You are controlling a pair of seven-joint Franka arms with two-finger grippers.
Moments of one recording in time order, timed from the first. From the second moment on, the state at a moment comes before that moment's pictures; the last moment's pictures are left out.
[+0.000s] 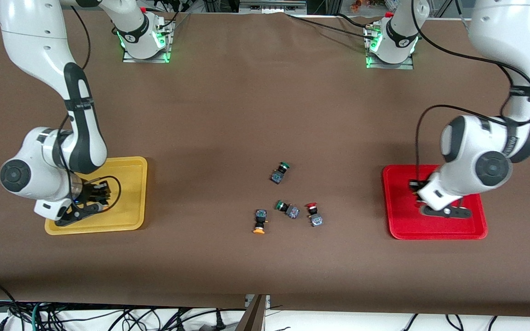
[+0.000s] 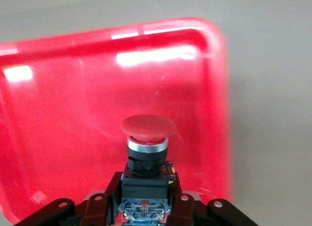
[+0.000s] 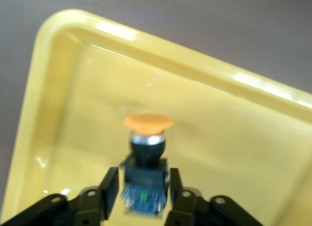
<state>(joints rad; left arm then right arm) -0.01 0.55 0.01 -1.68 0.06 2.12 0.08 0.27 0.69 -0.33 -1.62 0.24 2.20 -0.55</state>
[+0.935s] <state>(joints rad) 0.05 0.68 -0.02 -1.67 0.06 2.25 0.19 0.62 0.89 -0.15 -1.26 0.26 2.42 0.44</state>
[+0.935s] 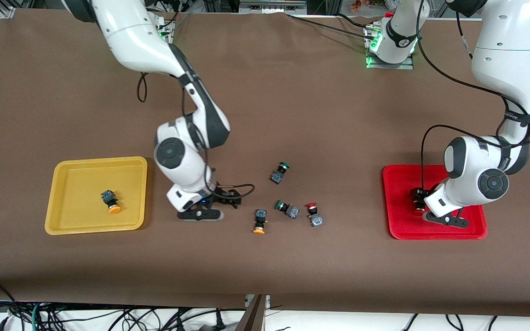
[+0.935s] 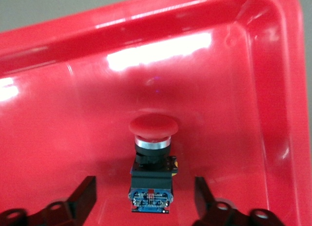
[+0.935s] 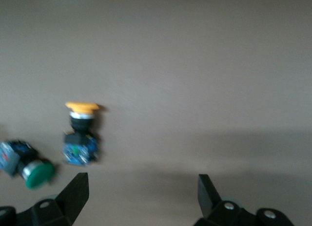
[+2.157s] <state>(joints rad) -0.36 0.87 -0.09 -1.31 -0.07 2.32 -0.69 0.65 1.10 -0.17 -1.06 0.26 2.55 0.46</state>
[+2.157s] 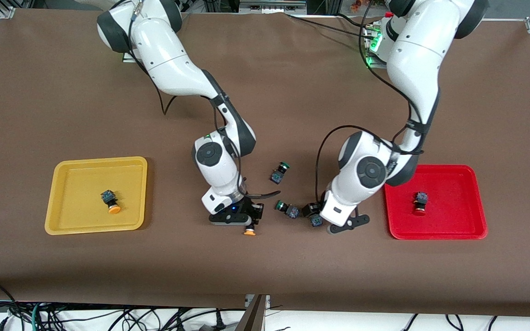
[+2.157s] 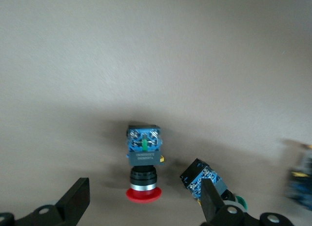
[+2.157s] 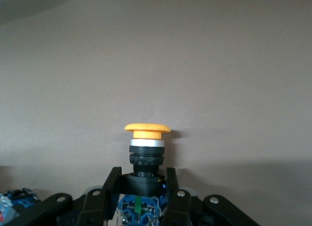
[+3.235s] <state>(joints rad) -0.38 0.94 -0.08 -1.32 0.11 2.40 -0.69 0.23 0.56 -0.18 -1.79 0.26 2.27 -0.47</state>
